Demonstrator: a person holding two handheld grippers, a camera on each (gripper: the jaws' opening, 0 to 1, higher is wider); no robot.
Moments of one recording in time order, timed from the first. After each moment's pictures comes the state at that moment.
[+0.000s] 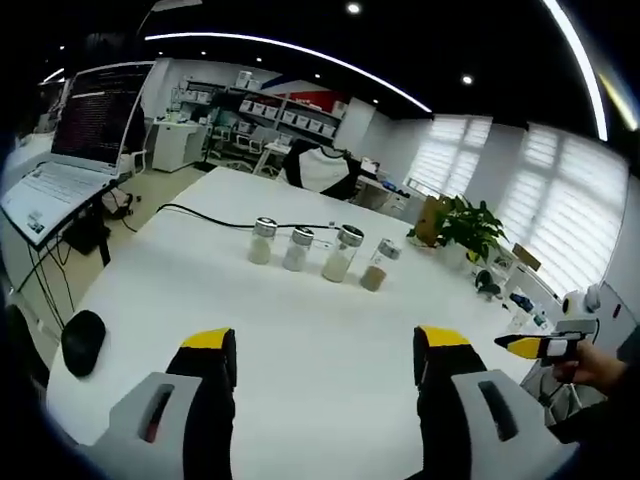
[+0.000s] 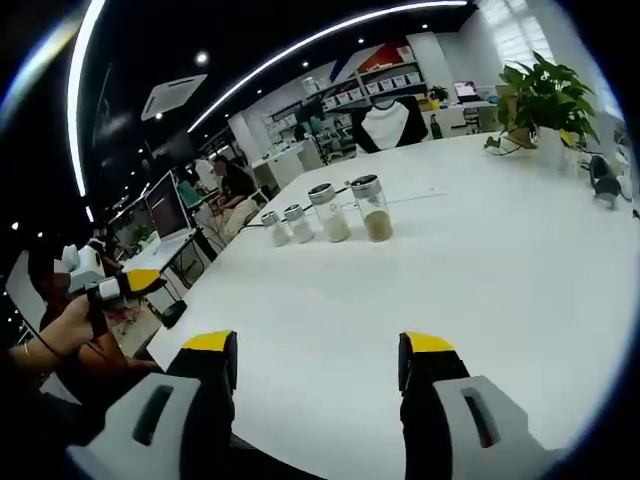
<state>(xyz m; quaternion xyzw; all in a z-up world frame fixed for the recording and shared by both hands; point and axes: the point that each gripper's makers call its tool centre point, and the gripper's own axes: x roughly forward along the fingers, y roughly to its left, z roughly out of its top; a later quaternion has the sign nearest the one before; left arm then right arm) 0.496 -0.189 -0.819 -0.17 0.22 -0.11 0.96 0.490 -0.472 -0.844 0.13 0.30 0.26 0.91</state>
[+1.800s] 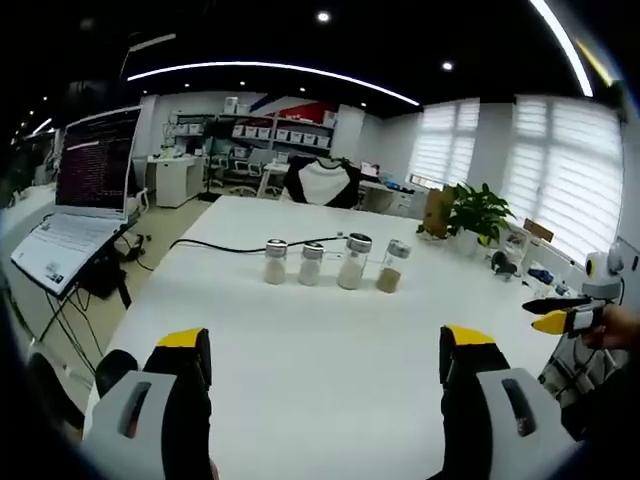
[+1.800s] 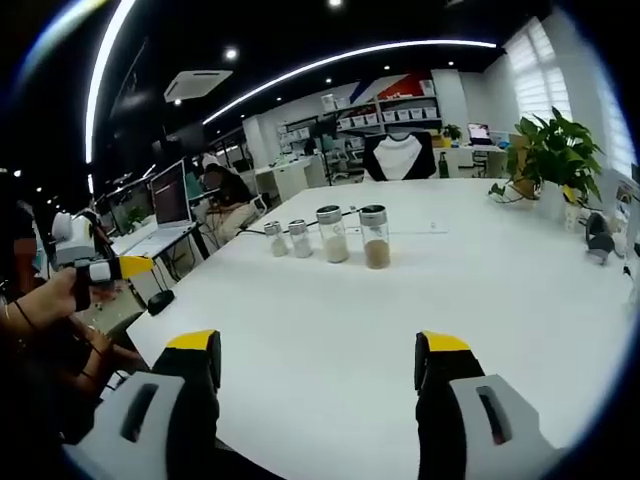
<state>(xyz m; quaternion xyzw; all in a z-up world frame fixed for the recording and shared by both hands) 0.490 -0.179 -0.806 -0.07 0.19 -0.10 0.98 0.487 -0.471 -0.826 0.05 0.24 0.26 0.93</state>
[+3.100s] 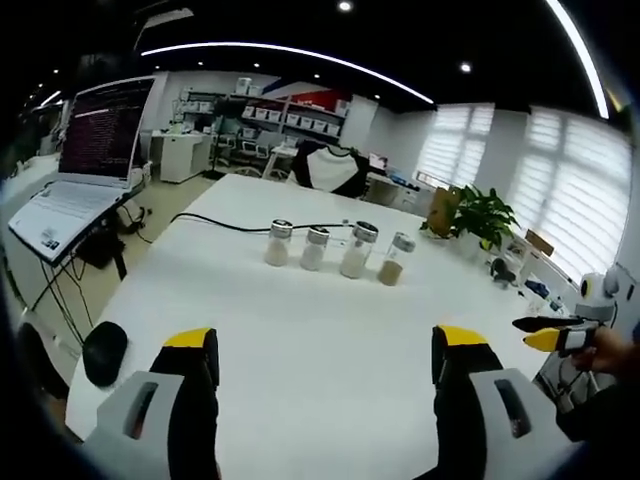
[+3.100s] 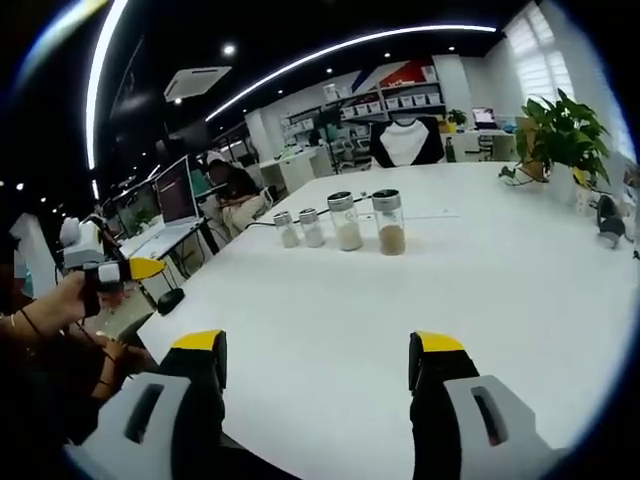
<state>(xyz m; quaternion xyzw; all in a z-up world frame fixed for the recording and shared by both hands) 0.494 -0.175 -0.821 -0.13 0.22 -0.09 0.96 0.485 -0.453 -0.838 0.07 0.27 0.27 0.92</state>
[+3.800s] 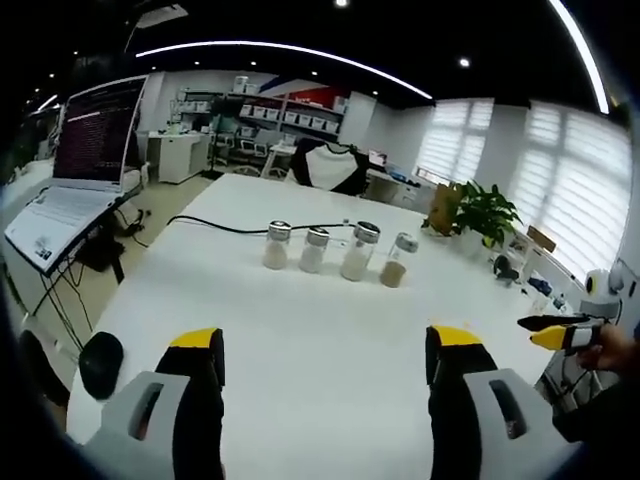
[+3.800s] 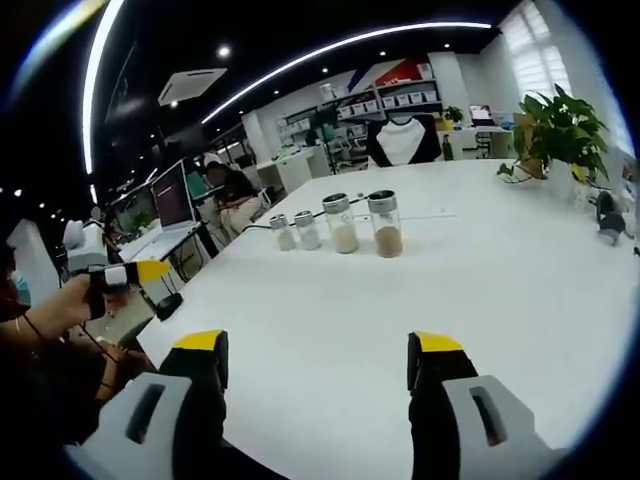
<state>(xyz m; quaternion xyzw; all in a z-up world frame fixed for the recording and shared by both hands) 0.512 -0.174 -0.820 -0.13 0.21 -0.09 0.97 0.495 -0.455 -0.836 0.08 0.27 0.27 0.92</state>
